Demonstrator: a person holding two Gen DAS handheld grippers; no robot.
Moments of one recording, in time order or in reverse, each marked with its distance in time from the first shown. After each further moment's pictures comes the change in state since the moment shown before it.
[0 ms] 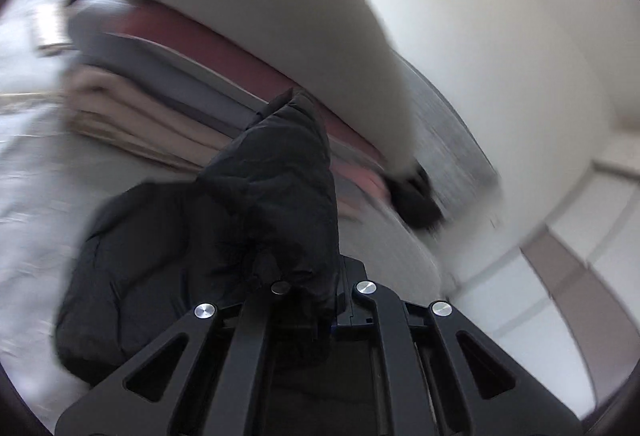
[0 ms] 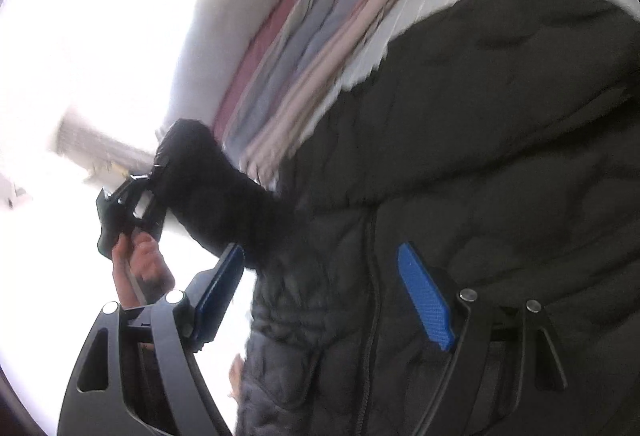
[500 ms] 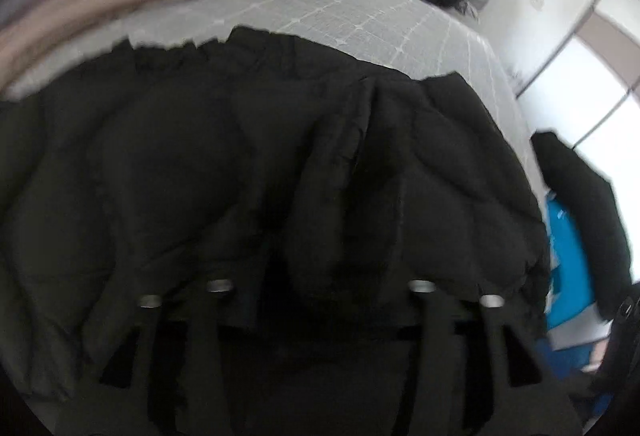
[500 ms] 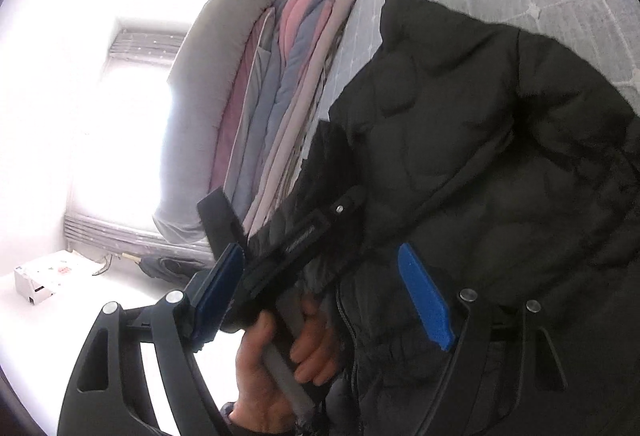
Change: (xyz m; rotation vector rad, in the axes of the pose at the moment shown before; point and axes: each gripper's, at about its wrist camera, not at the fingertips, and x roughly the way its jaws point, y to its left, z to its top) left arm 0.224 -0.101 -0.195 0.415 0.543 0.275; right arm -0.049 -0.054 0.027 0.237 -0.154 0.006
